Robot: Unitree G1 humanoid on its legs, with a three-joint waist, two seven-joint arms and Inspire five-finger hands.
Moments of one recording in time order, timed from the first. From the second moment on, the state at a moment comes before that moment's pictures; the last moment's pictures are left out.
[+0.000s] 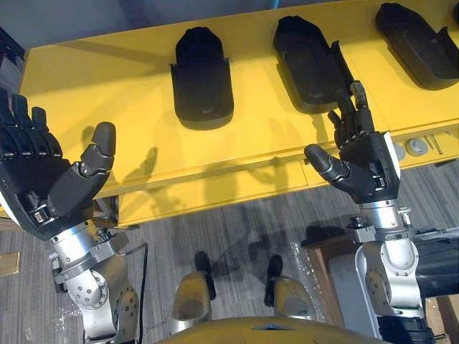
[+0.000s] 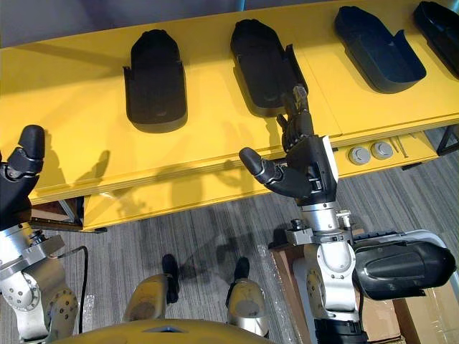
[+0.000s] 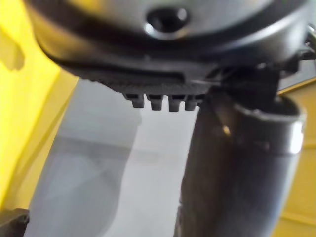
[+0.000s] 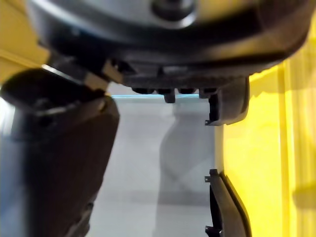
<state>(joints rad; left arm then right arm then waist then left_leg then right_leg) 0.29 0.06 0.20 -0.48 -0.35 -0.59 0.19 0.13 -0.27 -0.11 -0.28 0.32 -0.38 0.21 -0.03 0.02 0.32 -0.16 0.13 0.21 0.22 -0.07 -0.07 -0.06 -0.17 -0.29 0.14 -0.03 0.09</state>
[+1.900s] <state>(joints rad) 0.33 0.06 0.21 -0.48 -0.34 -0.59 0.21 0.02 -0.27 -0.11 -0.07 0.24 -0.29 0.16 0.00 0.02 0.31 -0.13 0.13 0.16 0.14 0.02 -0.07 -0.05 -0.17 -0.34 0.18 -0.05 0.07</state>
